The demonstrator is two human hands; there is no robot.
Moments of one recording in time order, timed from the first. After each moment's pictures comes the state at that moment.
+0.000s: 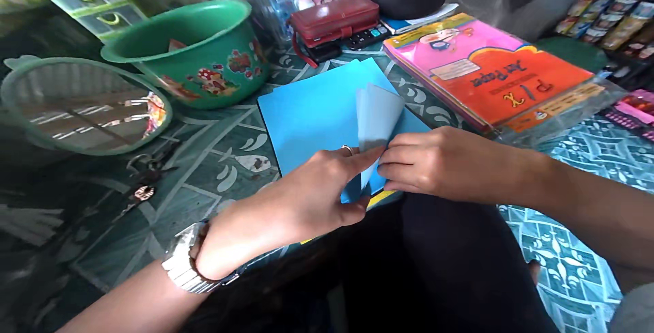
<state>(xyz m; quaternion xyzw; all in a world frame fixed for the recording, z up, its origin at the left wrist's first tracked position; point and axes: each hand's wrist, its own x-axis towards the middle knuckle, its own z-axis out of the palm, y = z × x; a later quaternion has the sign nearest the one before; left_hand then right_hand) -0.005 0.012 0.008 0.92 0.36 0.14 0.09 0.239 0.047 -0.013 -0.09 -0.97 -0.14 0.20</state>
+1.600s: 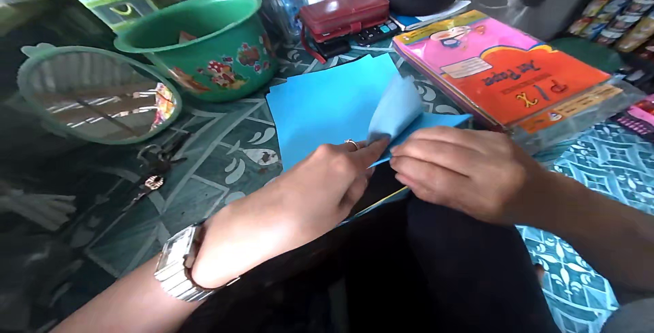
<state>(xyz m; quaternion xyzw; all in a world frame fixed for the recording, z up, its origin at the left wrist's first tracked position) -0.007 0.004 0.014 0.93 0.33 0.16 0.00 0.240 0.022 -0.013 -0.10 -0.91 -0.18 0.36</state>
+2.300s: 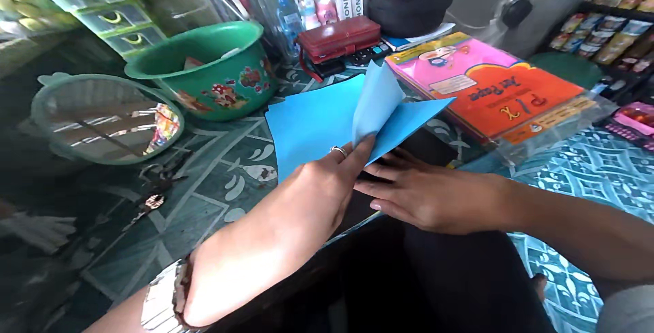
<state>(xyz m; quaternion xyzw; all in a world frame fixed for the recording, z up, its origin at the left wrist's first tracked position) -0.003 -0.005 0.021 0.91 0.35 0.20 -0.11 0.215 0.026 -0.008 -0.26 -0.96 0.10 0.03</state>
